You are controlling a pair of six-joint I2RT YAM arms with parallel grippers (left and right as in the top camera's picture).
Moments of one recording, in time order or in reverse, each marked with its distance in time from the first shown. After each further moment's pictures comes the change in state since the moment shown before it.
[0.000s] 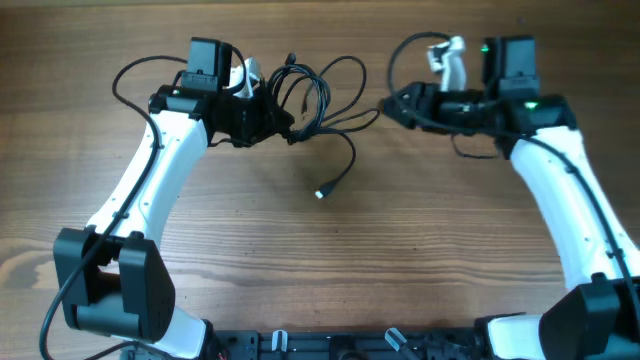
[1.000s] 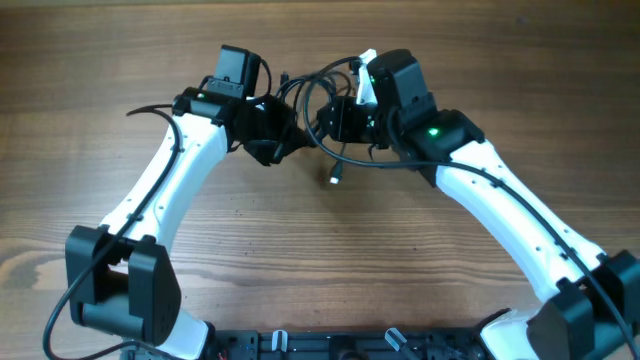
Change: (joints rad) left arm -0.105 0.000 -0.002 -0.079 -0.025 -0.607; right arm 0.376 0.043 0.007 0.191 0.467 0.290
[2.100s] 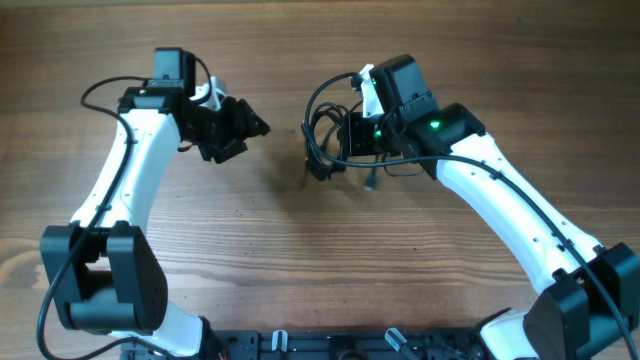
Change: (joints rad) left arm 0.243 0.020 -0.014 -0.083 0.006 0.711; right arm -0.027 0.028 0.020 -0.192 0.011 -0.173
